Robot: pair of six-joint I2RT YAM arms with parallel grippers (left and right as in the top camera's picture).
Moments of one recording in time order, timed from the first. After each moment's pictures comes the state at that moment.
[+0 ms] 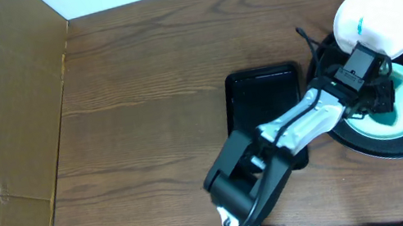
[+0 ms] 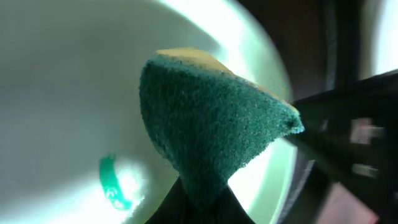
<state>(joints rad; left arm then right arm) -0.78 1.97 1.21 -0.27 0.33 -0.63 0.13 1.71 0.95 -0.69 -0.16 0.19</state>
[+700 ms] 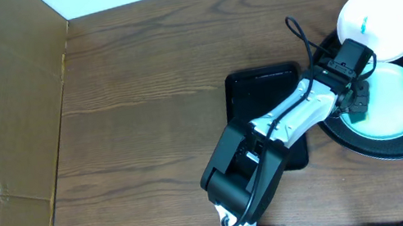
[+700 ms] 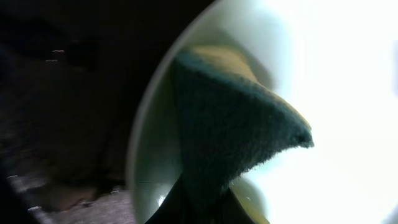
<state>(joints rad) -0.72 1.97 1.27 -0.56 0.06 -0.48 0.14 1.71 0.95 -0.71 -0.18 0.19</state>
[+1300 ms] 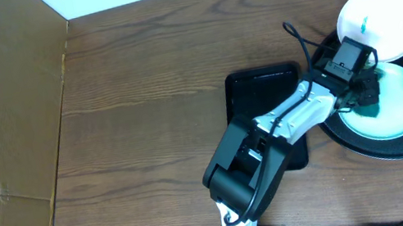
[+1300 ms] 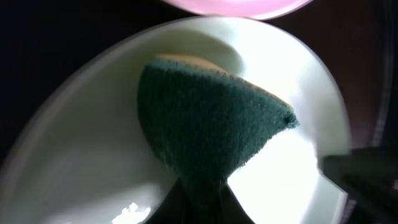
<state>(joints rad) -0.73 1.99 1.23 -0.30 0.26 -0.63 0.14 1.71 0.95 -0.71 -0.18 0.19</state>
